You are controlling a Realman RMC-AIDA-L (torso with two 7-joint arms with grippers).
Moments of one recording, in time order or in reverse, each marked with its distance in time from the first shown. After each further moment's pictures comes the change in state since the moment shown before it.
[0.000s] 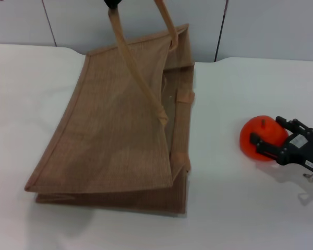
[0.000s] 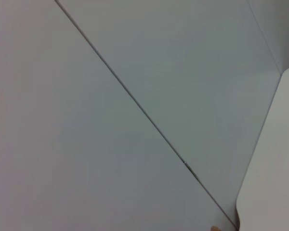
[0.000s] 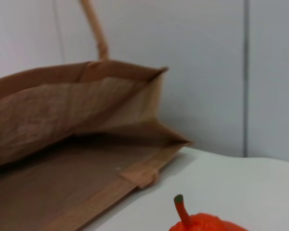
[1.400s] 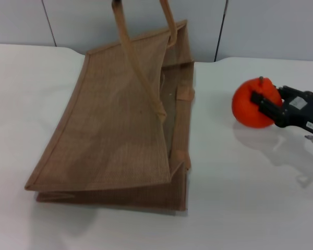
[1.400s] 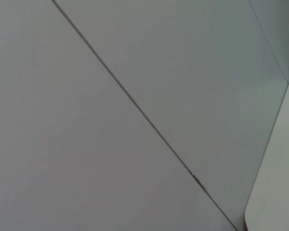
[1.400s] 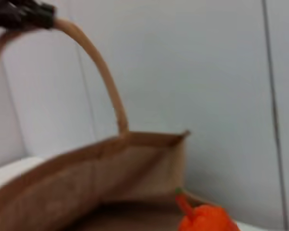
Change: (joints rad) left arm -0.013 -0.002 0.005 -0.001 -0.001 0.027 -0.004; right arm 0.103 -0.050 -0.080 0.002 0.049 0.102 0.192
